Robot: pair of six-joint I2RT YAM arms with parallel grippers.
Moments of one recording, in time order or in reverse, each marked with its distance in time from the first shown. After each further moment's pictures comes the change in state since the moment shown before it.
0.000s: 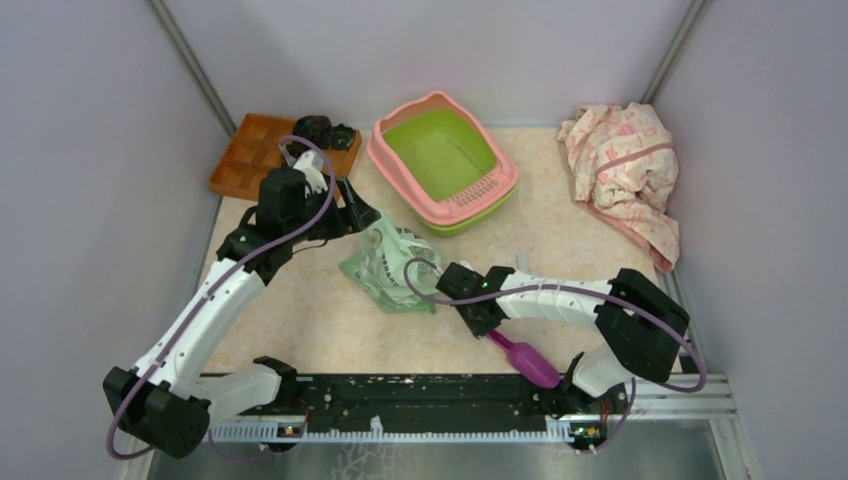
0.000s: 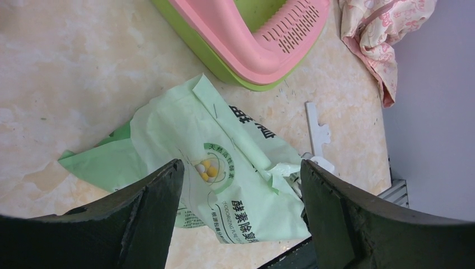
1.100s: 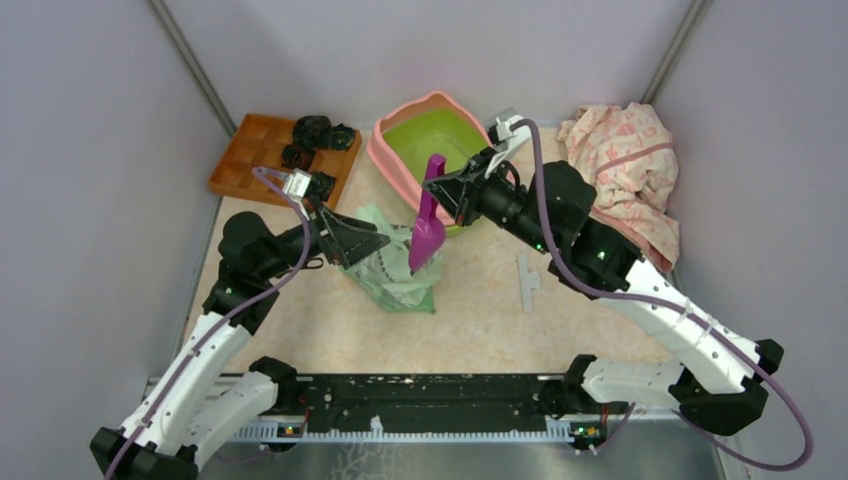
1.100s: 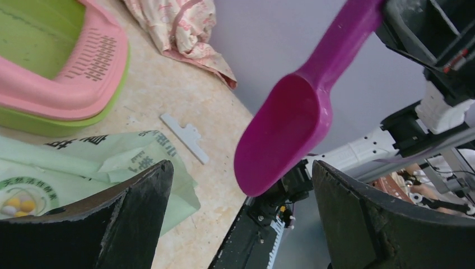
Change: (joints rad) left arm 0.005 -0.300 -0.286 0.520 0.458 -0.132; right arm -0.066 -0.395 0.581 0.400 -0.110 -0.106
